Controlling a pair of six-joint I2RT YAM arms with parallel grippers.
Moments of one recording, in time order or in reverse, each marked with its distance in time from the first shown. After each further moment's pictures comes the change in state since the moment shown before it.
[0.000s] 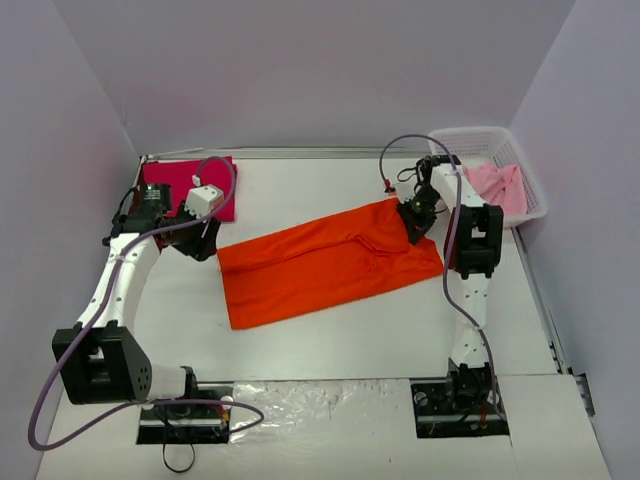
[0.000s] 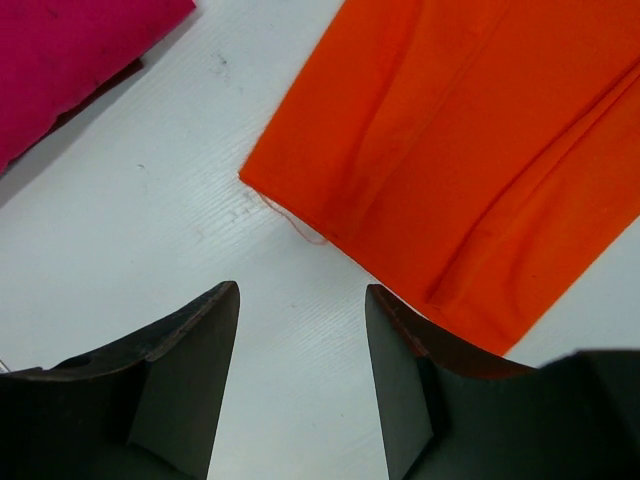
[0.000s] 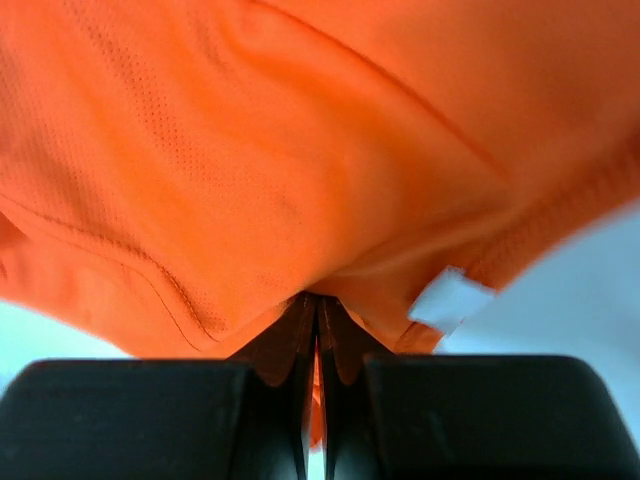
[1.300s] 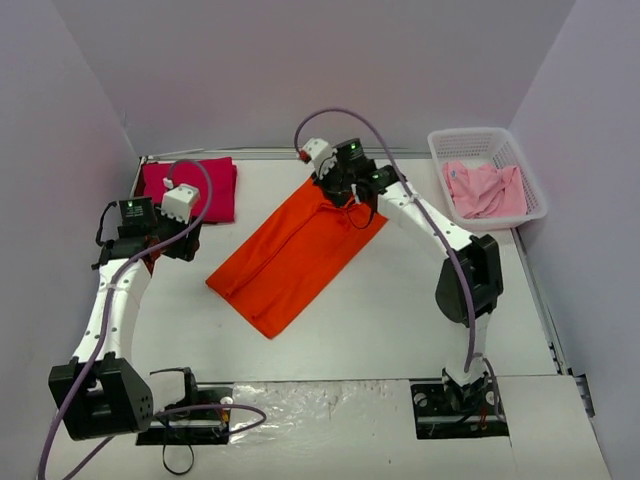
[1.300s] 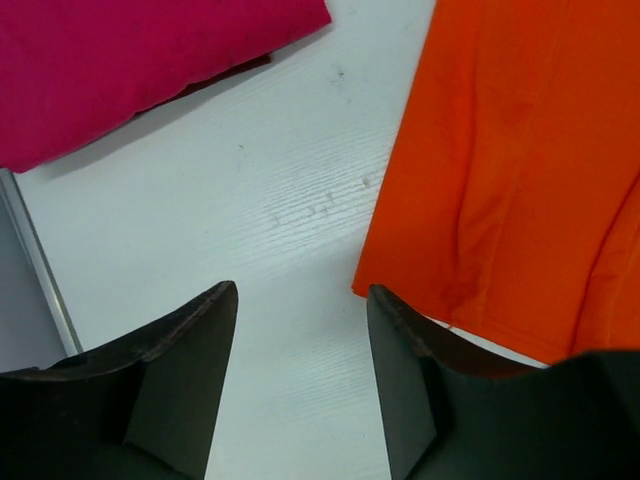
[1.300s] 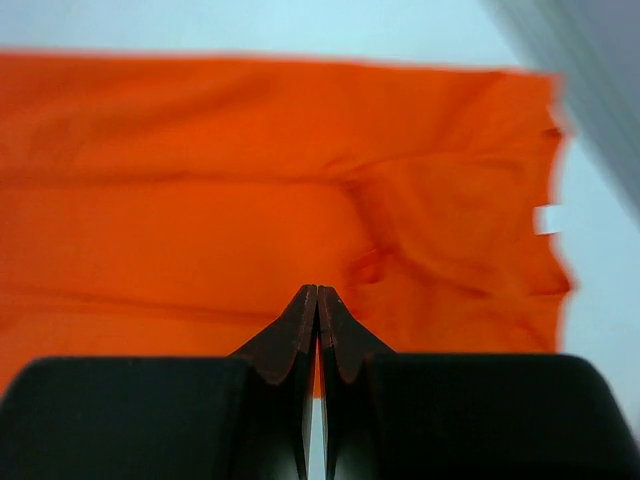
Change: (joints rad) left arm 0.069 -0.145 -0.142 0.208 -0.121 -0.125; right arm 0.486 -0.471 -0.207 0.783 0.161 0.244
